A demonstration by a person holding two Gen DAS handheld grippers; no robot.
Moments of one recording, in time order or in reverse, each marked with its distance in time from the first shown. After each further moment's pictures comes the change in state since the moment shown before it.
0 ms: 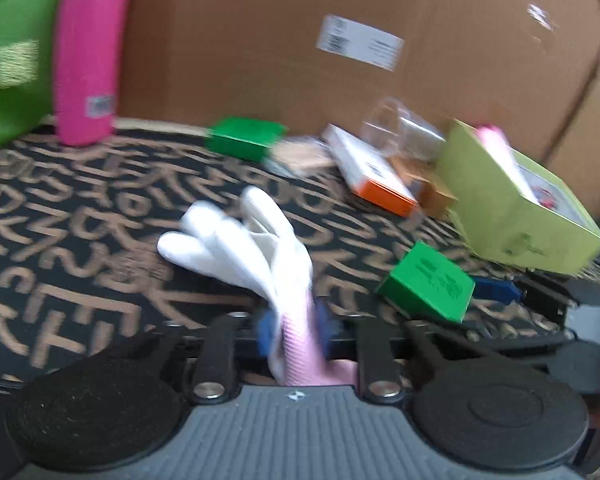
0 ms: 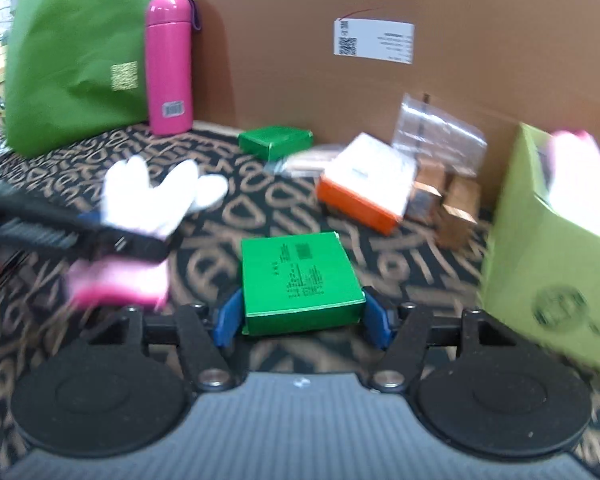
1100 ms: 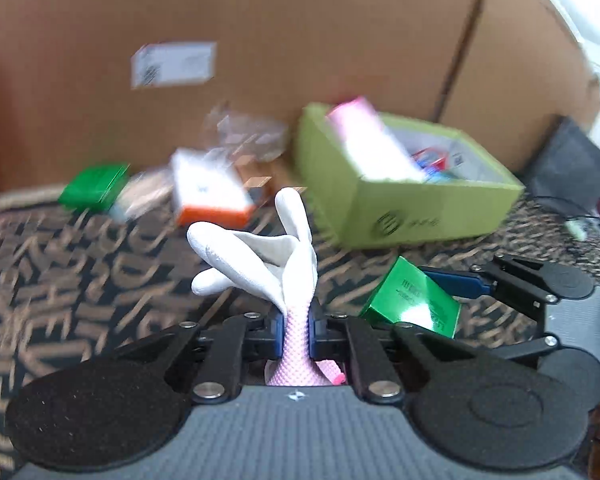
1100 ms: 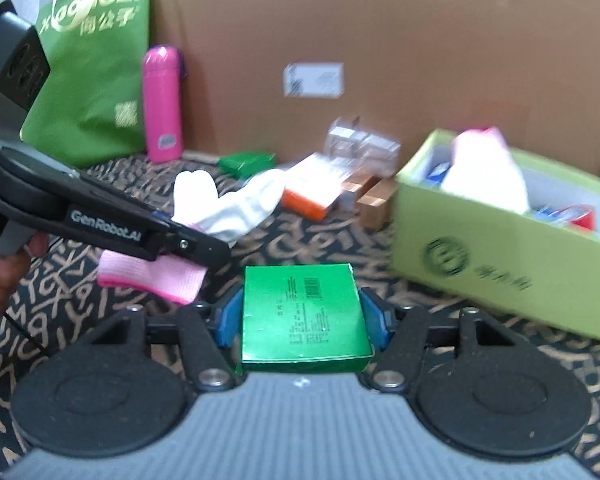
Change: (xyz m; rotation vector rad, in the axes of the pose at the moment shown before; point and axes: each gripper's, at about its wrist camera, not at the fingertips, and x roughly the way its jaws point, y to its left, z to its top) left arm -0.002 -0.110 0.017 0.252 -0.015 -0.124; right arm -0.081 -0.043 -0.022 0.037 -0.153 -0.044
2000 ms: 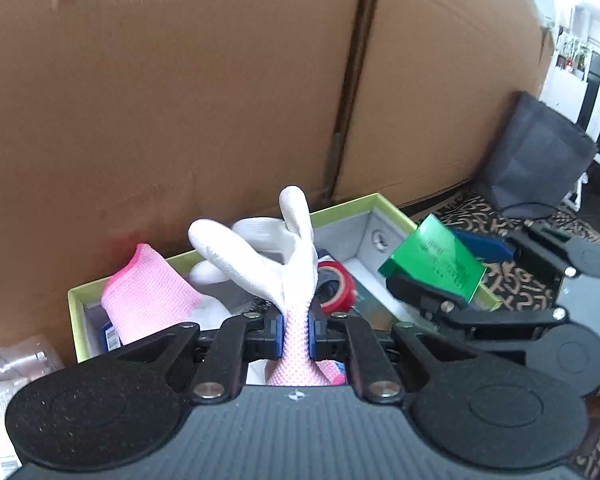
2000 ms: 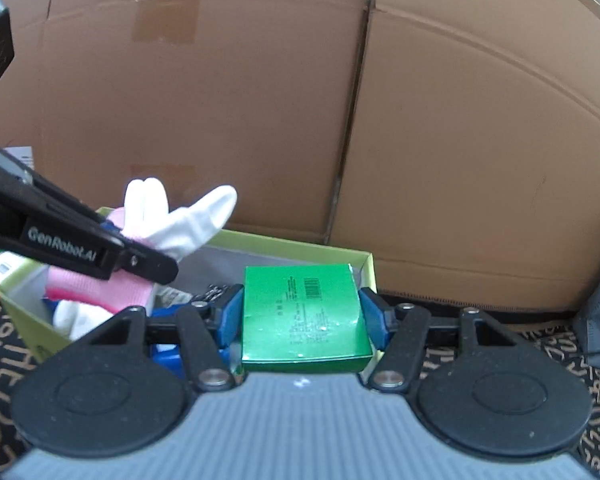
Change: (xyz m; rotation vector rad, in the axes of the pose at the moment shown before) left arm 0.164 -0.129 0.136 0.236 0.021 -0.142; right arm 0.008 -0.199 0.047 0.091 -0.076 -0.459
